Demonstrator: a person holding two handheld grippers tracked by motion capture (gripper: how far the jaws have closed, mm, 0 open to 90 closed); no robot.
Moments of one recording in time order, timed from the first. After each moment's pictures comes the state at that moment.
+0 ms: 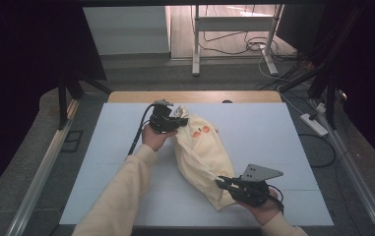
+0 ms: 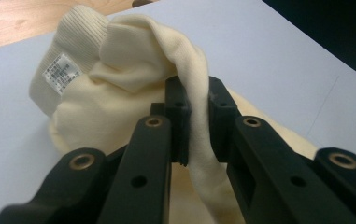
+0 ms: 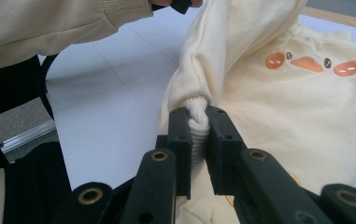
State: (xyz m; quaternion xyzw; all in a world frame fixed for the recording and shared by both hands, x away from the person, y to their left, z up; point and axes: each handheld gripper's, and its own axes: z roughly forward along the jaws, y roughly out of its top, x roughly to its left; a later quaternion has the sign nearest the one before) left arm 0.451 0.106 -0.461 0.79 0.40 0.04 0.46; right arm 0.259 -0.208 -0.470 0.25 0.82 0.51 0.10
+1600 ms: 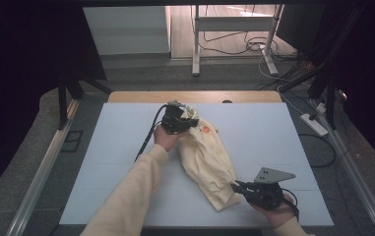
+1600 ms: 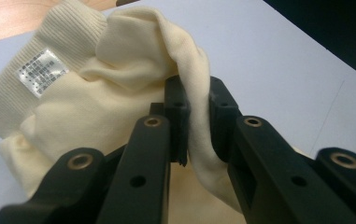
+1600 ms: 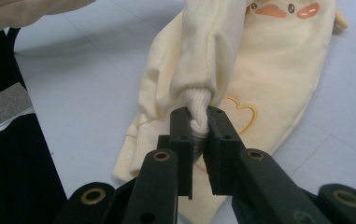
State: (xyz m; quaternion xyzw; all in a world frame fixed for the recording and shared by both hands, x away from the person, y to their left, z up) left arm 0.463 0.071 -0.475 0.79 0.40 0.04 0.46; right arm 0.258 -0.245 -0.483 0.29 0.83 0.46 0.10
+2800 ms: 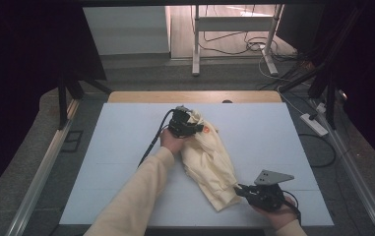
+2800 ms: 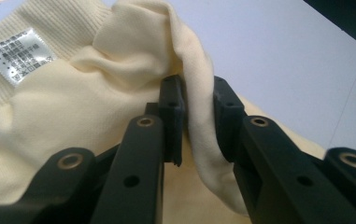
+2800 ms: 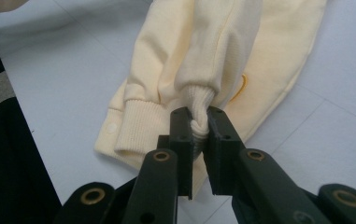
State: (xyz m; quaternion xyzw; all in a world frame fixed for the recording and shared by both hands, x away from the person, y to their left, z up) left arm 0.467 0.053 -0.496 0.81 0.40 0.03 0.44; right arm 0.259 -0.252 -0.496 0.31 0.84 0.43 0.10
